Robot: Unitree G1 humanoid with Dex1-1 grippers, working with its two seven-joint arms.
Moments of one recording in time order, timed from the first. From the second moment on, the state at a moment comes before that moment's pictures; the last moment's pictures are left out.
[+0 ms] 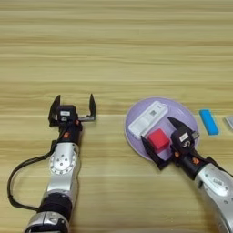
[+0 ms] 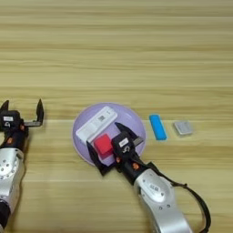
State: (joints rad) left arm -0.20 0.02 0.11 0.71 -0.01 -0.67 -0.01; right arm 0.20 -0.19 0.25 -0.18 0.03 -0.01 0.36
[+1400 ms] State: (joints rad) left arm -0.20 0.02 0.11 0.71 -0.01 -0.67 -0.01; right arm 0.20 -0.18 0.25 -0.17 0.04 0.06 0.38
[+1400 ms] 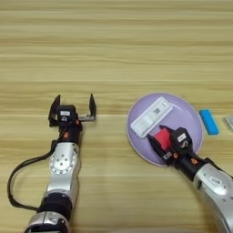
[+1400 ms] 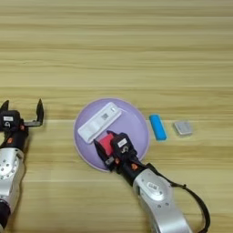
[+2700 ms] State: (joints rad) left arm -0.20 0.02 0.11 0.71 -0.01 -0.67 -0.01; right arm 0.33 -0.29 -0.17 -0.26 0.18 0.10 0.33
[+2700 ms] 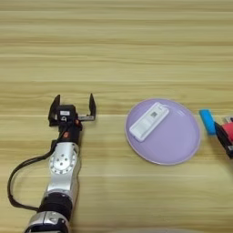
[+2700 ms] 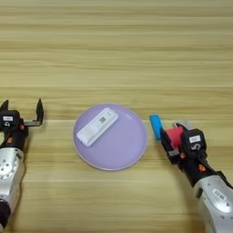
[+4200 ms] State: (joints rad) left arm -0.21 0.02 0.11 0.71 -0.01 -0.67 -0.01; right arm 0.30 -0.28 -0.17 -0.17 0.19 0.05 0.33
